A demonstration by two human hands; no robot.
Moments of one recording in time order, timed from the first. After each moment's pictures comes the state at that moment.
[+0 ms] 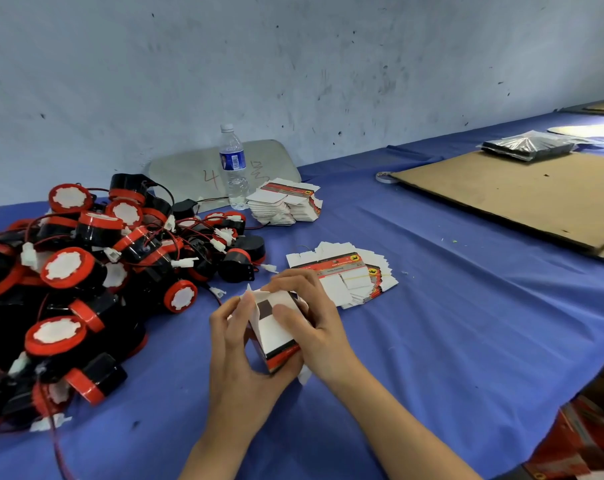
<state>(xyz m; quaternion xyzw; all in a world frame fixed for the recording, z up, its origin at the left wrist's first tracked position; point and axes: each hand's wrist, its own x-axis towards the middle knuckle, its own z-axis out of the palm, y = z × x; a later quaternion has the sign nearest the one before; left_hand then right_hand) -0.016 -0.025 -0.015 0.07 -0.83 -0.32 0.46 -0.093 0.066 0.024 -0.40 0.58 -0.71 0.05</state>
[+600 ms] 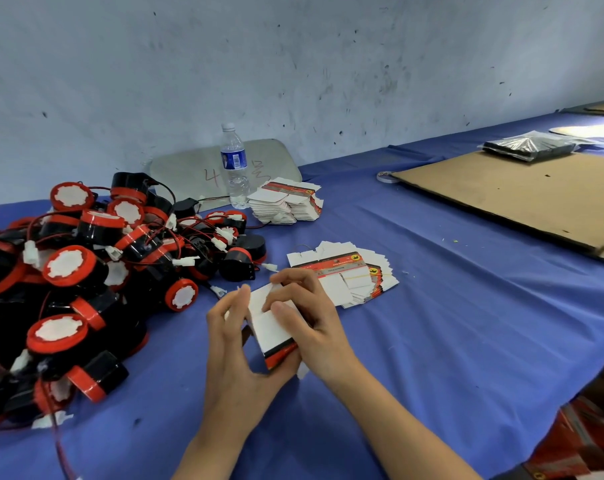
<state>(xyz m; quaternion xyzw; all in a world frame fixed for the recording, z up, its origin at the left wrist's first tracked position) -0.012 -0.031 -0.012 0.04 -0.82 -0.35 0.45 -0.093 0.066 0.022 -0.41 0.60 -0.69 0.06</state>
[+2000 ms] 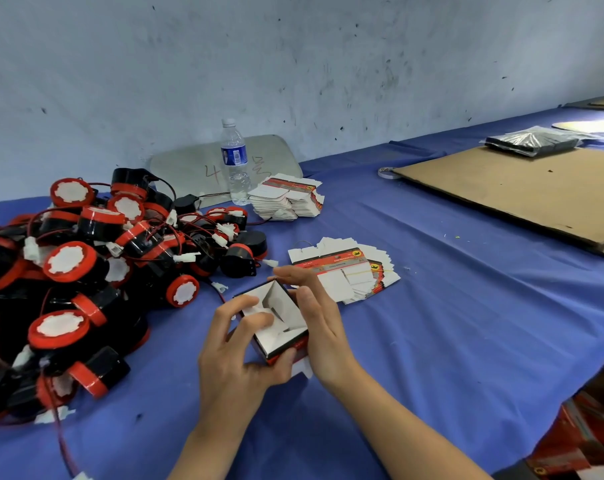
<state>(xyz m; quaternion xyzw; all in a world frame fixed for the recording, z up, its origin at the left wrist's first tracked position) -0.009 -0.032 -0.005 0.04 -0.84 -0.23 0.50 -0.089 0.065 0.015 -0.36 0.57 -0.73 0.05</state>
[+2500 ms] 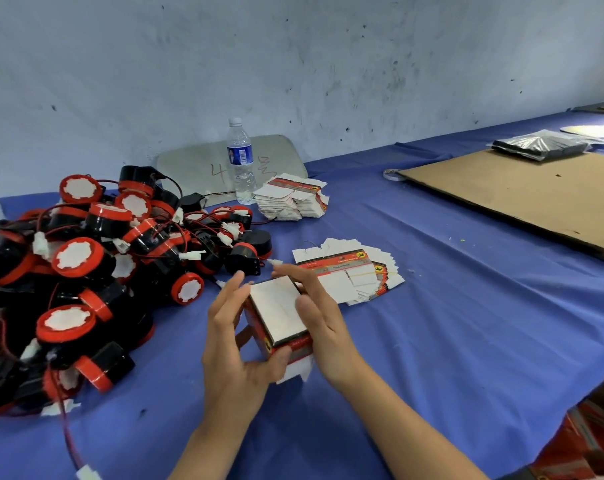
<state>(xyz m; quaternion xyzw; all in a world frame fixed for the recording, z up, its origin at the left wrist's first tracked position) -0.009 -0.028 -0.007 0.04 -0.78 -0.40 0.49 -0.094 0.070 0.015 -0.40 0.59 -0.69 0.10</state>
